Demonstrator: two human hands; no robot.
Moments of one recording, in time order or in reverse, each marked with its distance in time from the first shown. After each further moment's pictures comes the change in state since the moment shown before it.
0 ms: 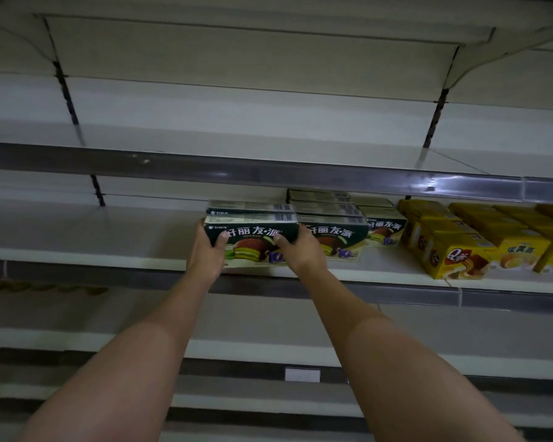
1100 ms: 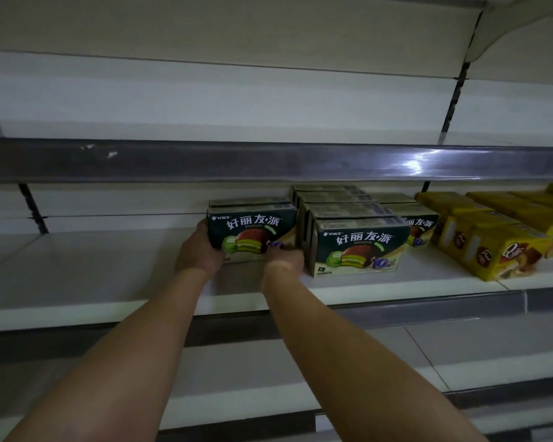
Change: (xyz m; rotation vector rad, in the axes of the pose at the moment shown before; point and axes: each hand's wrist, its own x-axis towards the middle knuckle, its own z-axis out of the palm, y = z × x) left_hand 0.149 -0.082 0.021 0.351 -0.177 0.115; right_hand 0.097 -0.016 0.123 0.714 0.287 0.516
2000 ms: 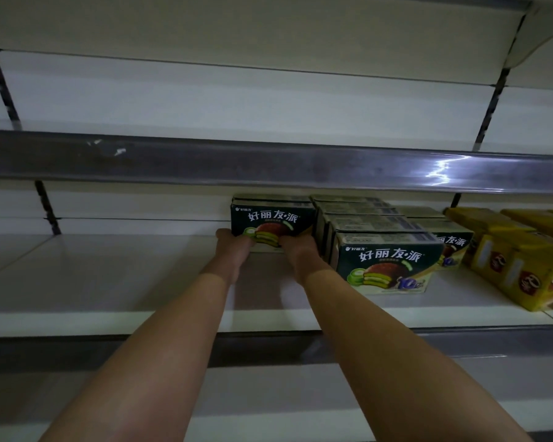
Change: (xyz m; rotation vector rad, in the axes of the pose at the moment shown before) left_hand 0.043 0.018 0.034 -0.661 -0.063 -0.352; right_hand 0.046 -0.029 0.011 -0.102 -0.209 -0.161
